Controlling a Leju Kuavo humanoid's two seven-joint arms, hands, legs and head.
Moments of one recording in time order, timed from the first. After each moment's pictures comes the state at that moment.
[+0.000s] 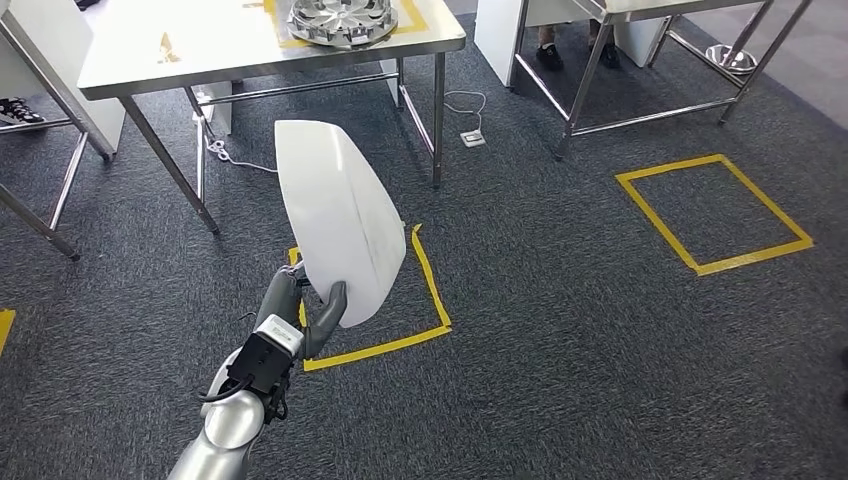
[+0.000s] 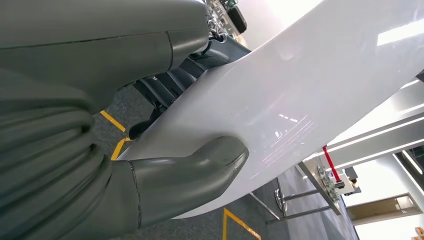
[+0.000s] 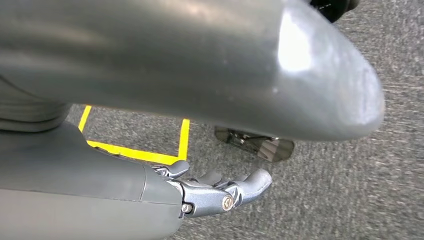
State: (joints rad) left arm -0.25 -0.10 -0.46 -1.37 -0.29 -0.01 -0.51; right arm -0.09 0.10 -0.95 -0.19 1.14 0.22 -0.24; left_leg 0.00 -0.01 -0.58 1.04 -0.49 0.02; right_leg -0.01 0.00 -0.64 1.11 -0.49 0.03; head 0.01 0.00
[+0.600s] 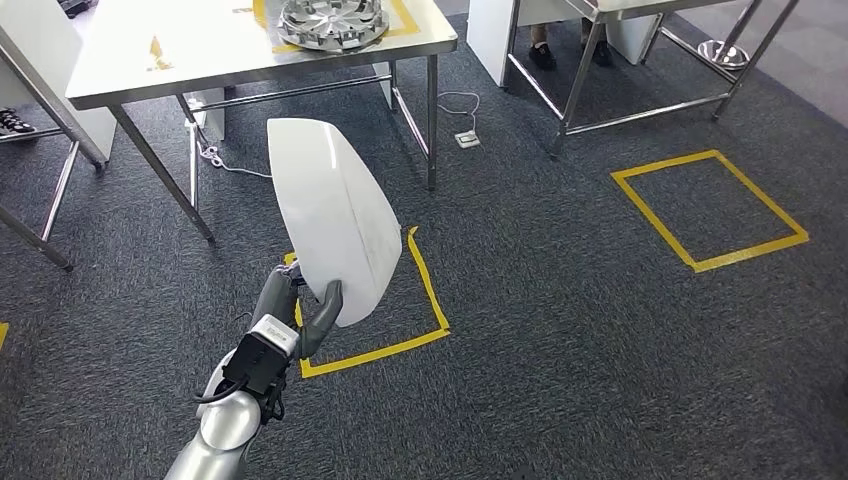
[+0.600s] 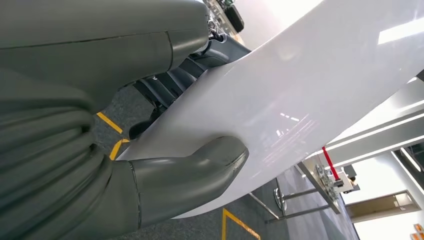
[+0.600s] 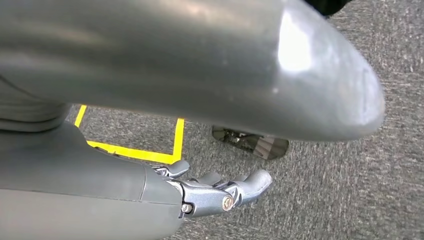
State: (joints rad) left arm -0.25 -0.09 -0.46 -1.37 -0.29 -0.01 -0.51; right arm -0.09 0.10 -0.95 -0.19 1.14 0.23 -0.24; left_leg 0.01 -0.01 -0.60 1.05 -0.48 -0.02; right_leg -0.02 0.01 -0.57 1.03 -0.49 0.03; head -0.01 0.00
